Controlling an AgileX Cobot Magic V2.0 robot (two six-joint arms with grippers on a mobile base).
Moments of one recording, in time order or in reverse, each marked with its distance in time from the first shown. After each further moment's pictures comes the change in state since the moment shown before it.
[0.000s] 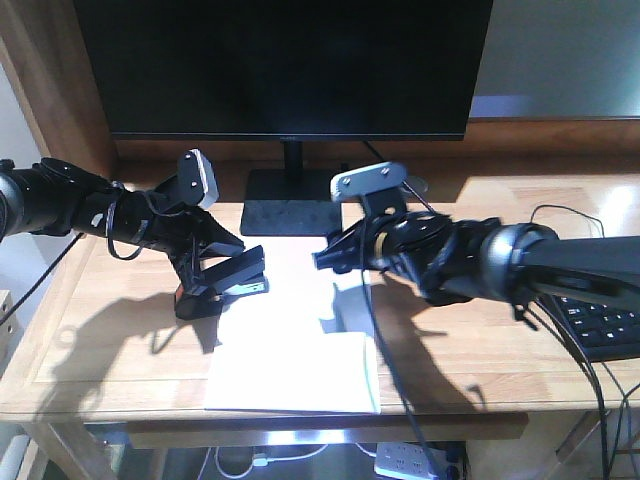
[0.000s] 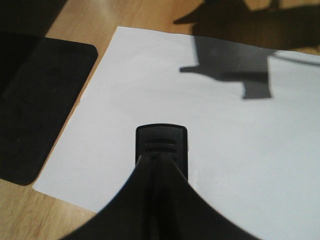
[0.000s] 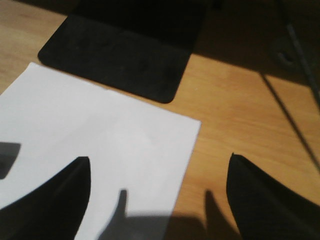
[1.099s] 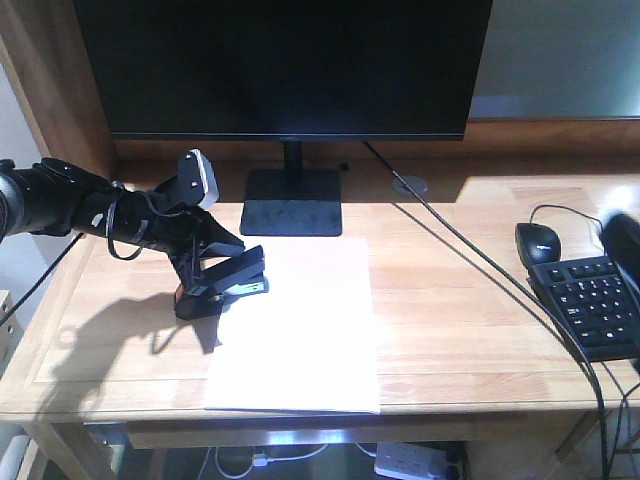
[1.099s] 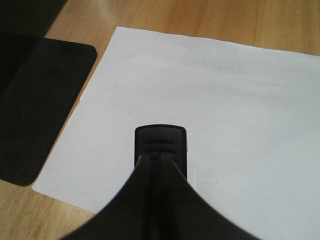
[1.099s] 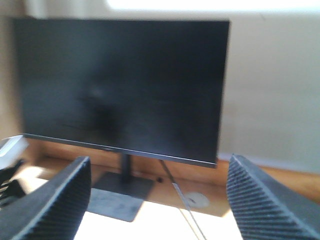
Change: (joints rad) left arm 0.000 0.000 0.000 0.000 0.000 0.000; right arm 0.000 -1.486 0.746 0.012 0.000 -0.136
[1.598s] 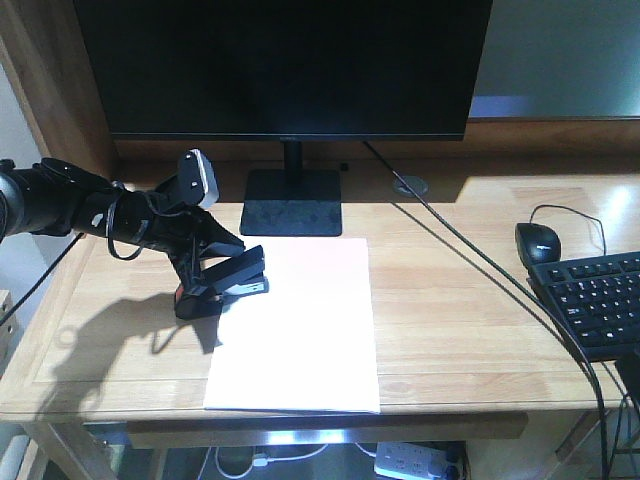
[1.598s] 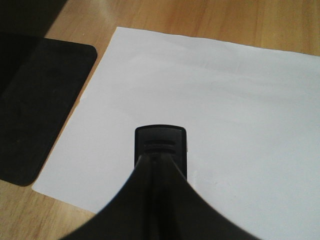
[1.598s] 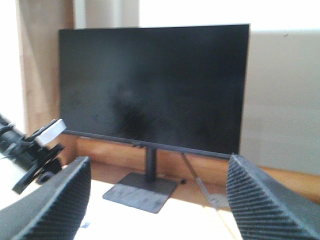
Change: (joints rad) left arm 0.000 0.000 0.000 0.000 0.000 0.000; right arm 0.000 -0.371 0.268 0.019 -0.094 -0.005
